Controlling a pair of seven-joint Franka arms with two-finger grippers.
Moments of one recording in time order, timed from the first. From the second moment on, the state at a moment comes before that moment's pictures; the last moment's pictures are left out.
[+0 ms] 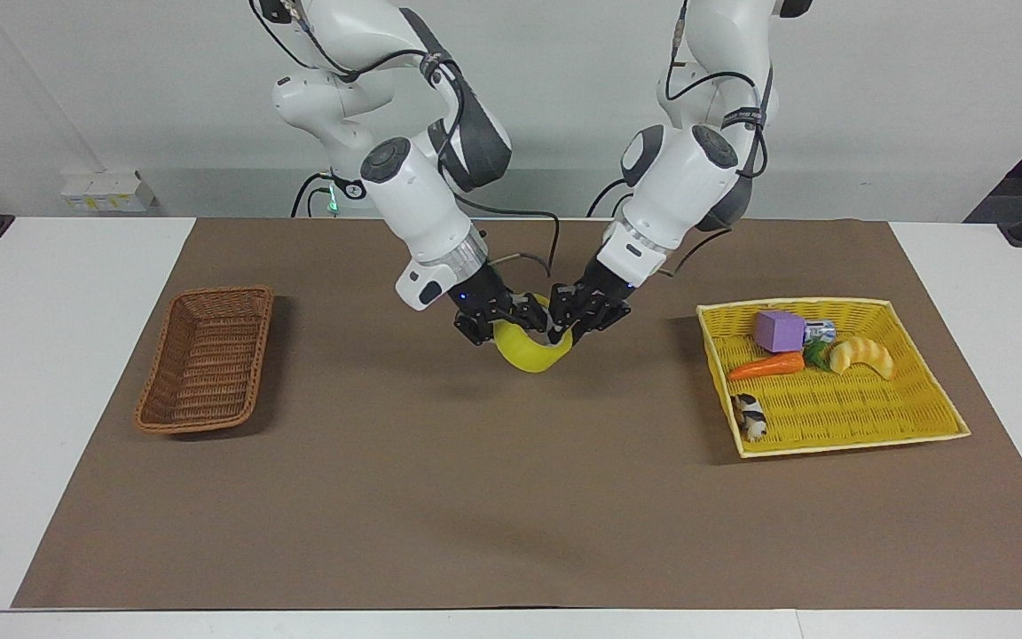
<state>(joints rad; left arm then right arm) -0.55 0.16 0.01 -1.90 -0.52 2.44 -0.39 0.44 0.24 0.02 -1.83 0.48 2.39 0.31</state>
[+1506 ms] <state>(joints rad) -0.20 0.09 0.03 -1.66 -0.10 1.98 0.11 0.14 0.23 0.00 -1.79 0.21 2.06 0.23</state>
